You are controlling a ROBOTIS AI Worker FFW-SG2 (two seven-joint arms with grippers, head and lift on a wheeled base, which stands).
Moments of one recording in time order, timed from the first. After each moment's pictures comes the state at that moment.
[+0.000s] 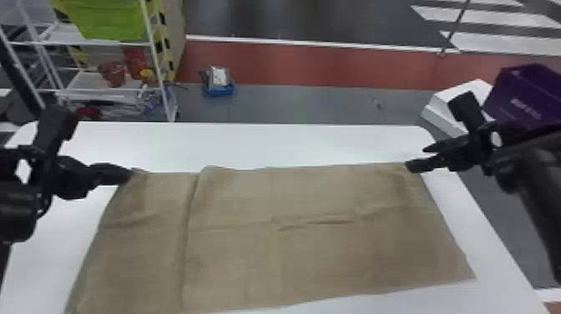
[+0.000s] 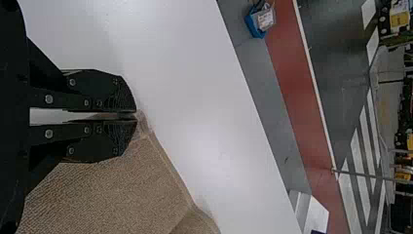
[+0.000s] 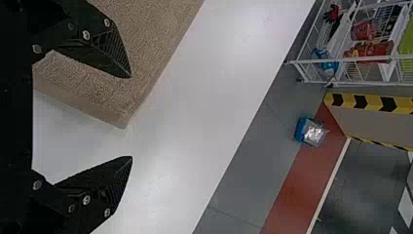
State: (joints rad) left arm -0.30 0.21 0.17 -1.42 -0.46 0.65 -0.97; right arm -0.73 -0.39 -0.08 -0.70 0.52 0.34 0.93
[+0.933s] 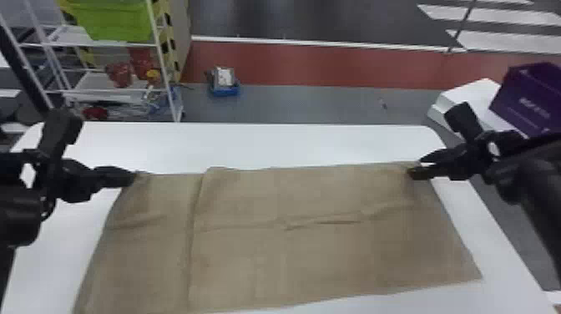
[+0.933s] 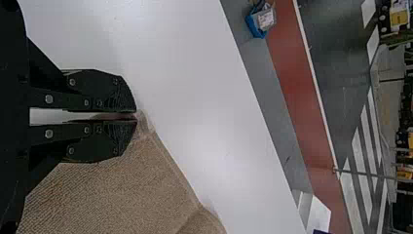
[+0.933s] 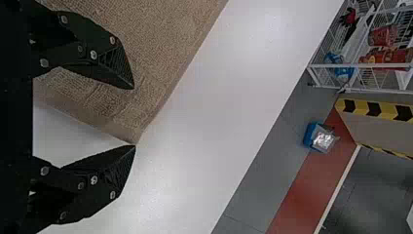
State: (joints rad) left arm -0.29 0.22 0.18 -1.42 -0.46 0.63 -0.97; right arm -0.73 -0.39 -0.05 -0.64 0.52 0.27 0.89
